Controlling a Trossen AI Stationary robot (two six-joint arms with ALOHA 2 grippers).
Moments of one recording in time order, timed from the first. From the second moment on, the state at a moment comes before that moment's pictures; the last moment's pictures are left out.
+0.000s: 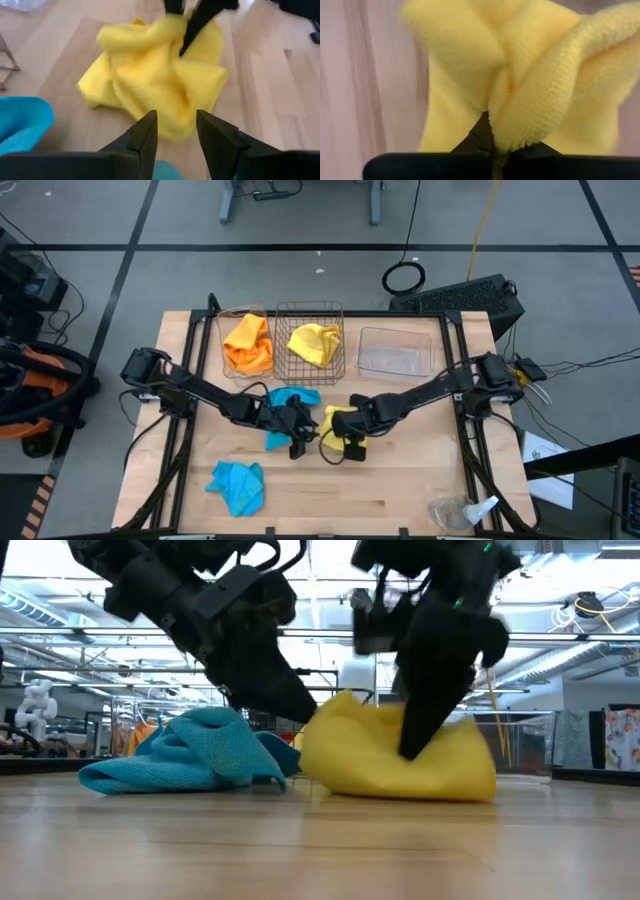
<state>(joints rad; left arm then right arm) -0.24 1.68 0.79 0.25 -0.14 -0.36 0.23 1.84 1.20 -0.58 0.07 0.38</state>
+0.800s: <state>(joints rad) -0.35 1.54 0.79 0.11 -0.25 -0.33 0.23 1.42 1.20 -0.36 0.65 0.13</state>
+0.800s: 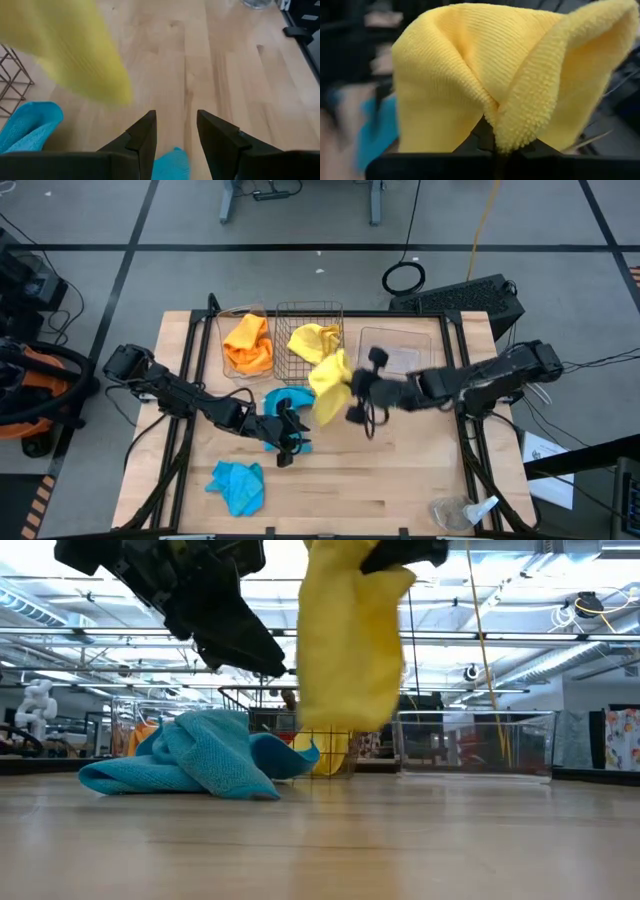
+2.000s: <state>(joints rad) -0.46 1.47 0.79 -0.03 -0.28 -0.33 -0.37 1.69 1.32 0.10 0.25 -0.18</state>
